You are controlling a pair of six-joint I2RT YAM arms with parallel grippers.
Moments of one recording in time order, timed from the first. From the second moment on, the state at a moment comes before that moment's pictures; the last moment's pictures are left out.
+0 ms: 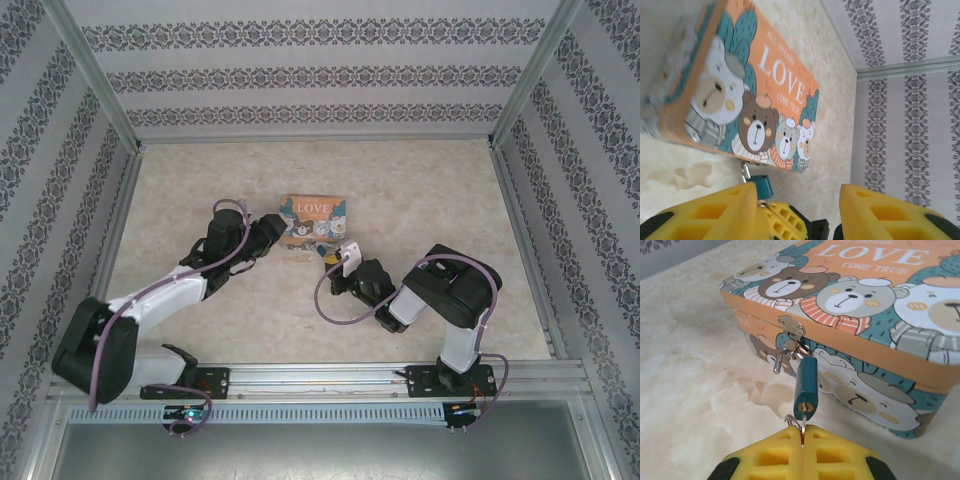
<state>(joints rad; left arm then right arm) -0.42 1.26 0.63 0.20 0.23 -1.14 0.76 1.85 0.34 1.19 0.05 0.24</state>
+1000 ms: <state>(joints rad) -0.41 0.94 0.65 -0.12 -0.11 -0.74 0.71 1.80 0.16 1.26 -0.02 0.49</state>
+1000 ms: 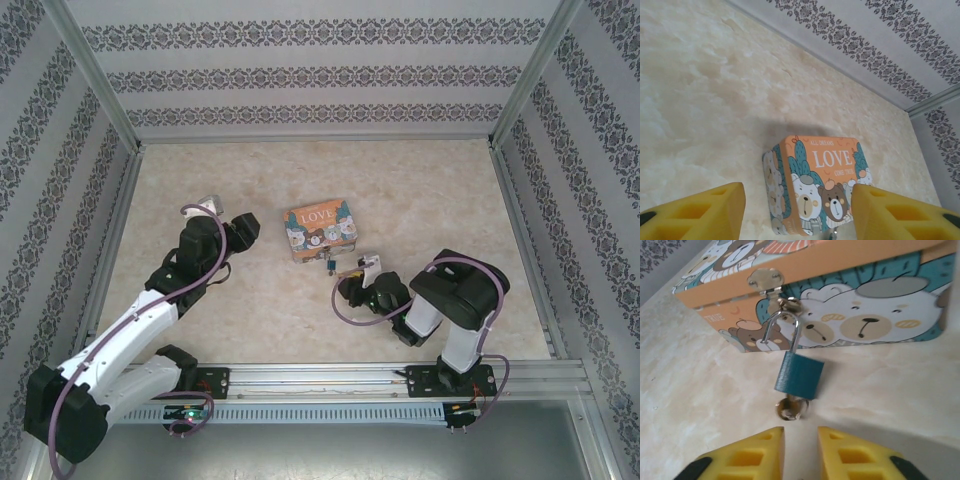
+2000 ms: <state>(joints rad) -0.27 1.33 1.02 -0.30 0.27 -0.56 0.46 1.19 0.45 0.48 -0.29 0.58</state>
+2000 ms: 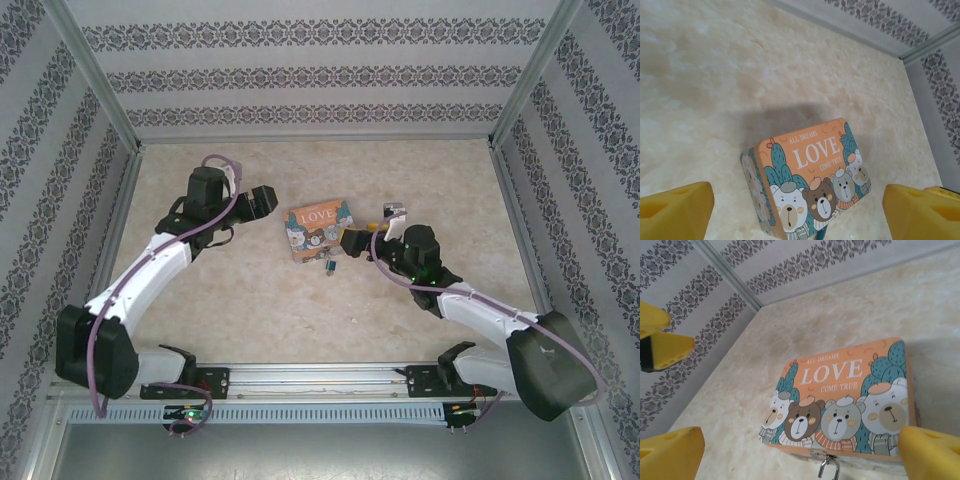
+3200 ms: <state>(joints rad) -0.30 1.71 0.94 -0.17 0.55 -0.69 0.43 1.62 0.69 0.44 -0.49 0.70</state>
